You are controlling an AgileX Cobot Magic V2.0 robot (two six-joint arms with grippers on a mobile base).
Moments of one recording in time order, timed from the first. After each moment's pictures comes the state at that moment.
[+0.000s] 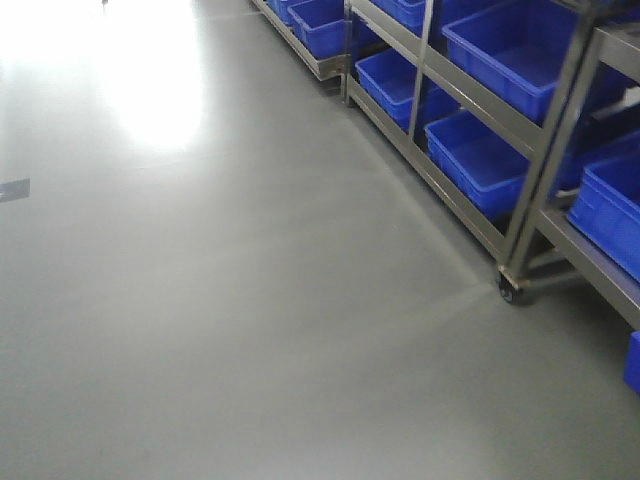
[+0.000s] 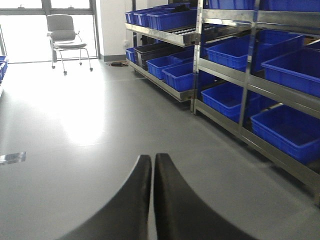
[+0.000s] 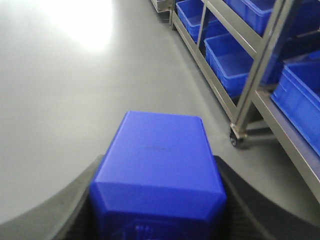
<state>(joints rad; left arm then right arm) -0.01 0.03 0.03 0.01 0.10 -0.04 -0.03 0.31 -0.38 0.17 0.59 -0.28</state>
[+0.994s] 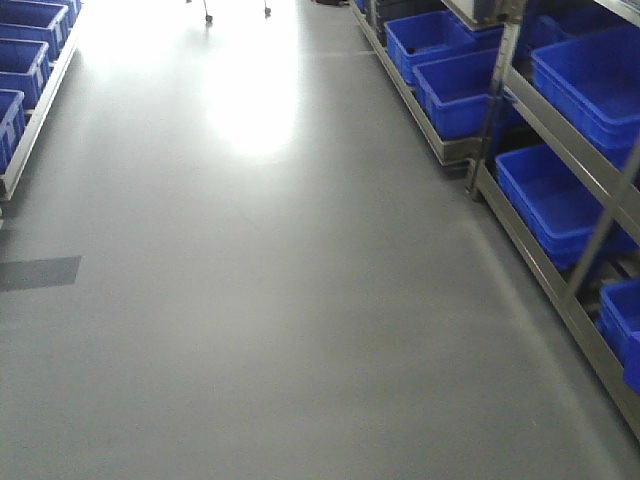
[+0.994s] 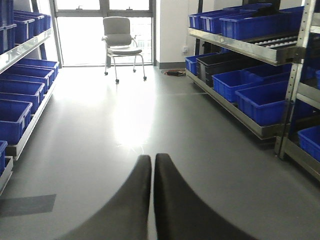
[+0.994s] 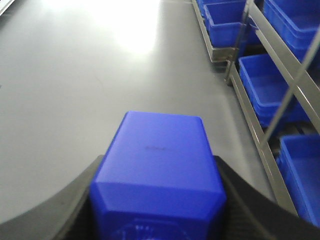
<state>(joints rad) -0.01 0.03 0.03 0.01 0.10 -0.04 -0.03 0.31 -0.38 0.17 0.59 -0.28</state>
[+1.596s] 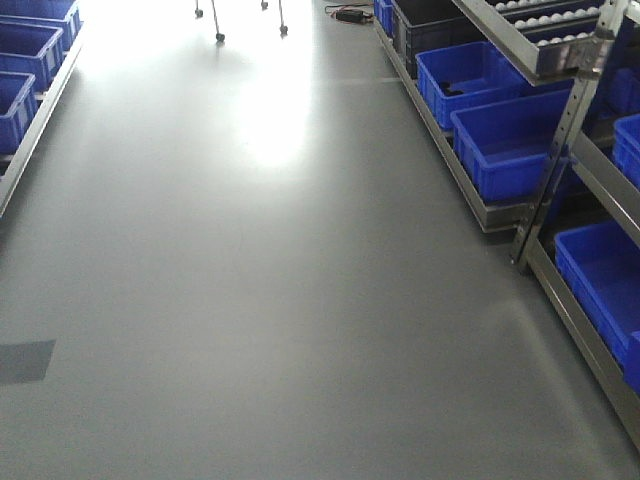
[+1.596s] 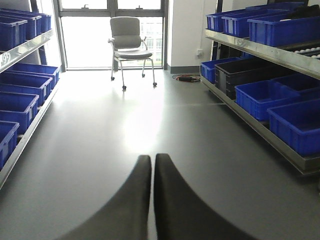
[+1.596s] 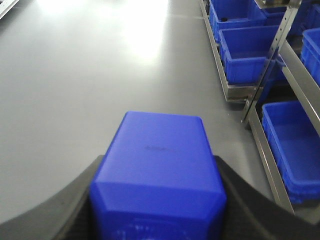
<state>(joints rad) -0.01 0.03 0.03 0.01 0.10 -0.04 -0.03 0.31 -0.38 0.17 0.59 -0.28</state>
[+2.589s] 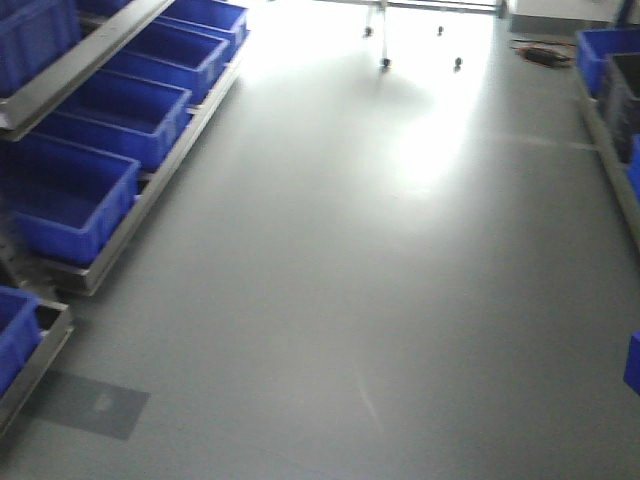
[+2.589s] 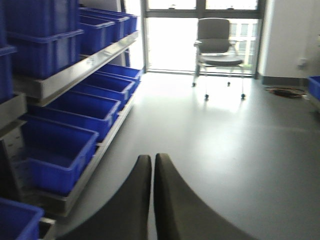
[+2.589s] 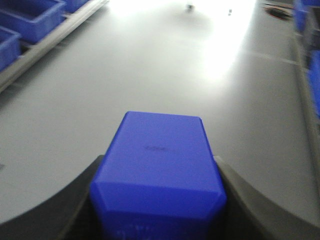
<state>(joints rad) -0.01 0.03 0.03 0.01 0.10 -0.04 -0.03 0.31 -0.38 0.17 0.59 -0.28</state>
